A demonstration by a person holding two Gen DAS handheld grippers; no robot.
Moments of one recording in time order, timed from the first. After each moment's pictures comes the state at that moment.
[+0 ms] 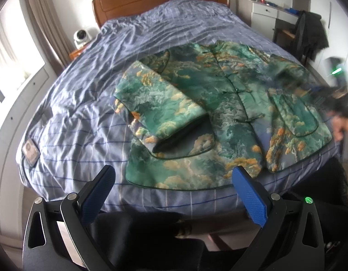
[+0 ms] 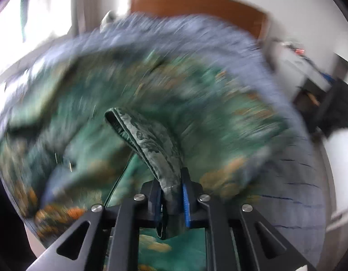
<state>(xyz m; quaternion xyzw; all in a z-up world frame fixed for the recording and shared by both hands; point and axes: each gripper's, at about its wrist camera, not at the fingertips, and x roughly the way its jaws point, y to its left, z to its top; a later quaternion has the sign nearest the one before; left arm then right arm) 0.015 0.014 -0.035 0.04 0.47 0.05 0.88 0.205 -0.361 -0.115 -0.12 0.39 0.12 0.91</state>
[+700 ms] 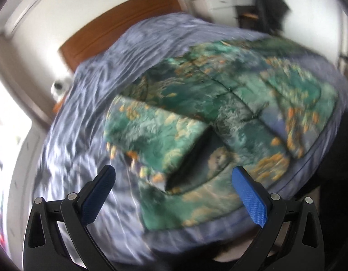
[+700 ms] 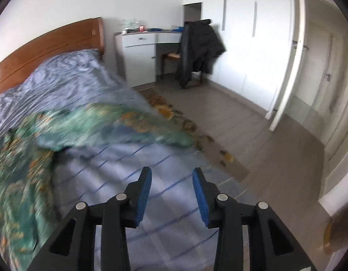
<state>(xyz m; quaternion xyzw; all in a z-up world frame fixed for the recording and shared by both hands) 0.053 0.018 -0.066 0.22 0.40 -0.05 0.89 0.091 -0.612 -0.089 0.07 0.34 -0.25 0.90</state>
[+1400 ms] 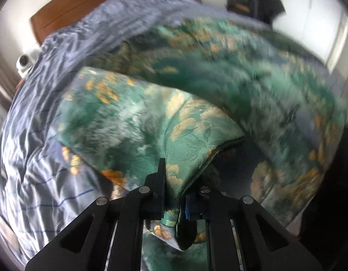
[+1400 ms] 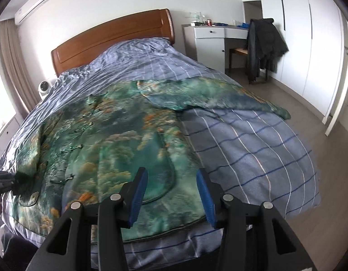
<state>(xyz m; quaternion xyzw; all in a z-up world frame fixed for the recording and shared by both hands) 0.154 0.084 -0.122 0.10 0.47 -0.12 0.87 0.077 -0.422 -0.096 0.08 0.36 -0.06 0.93</state>
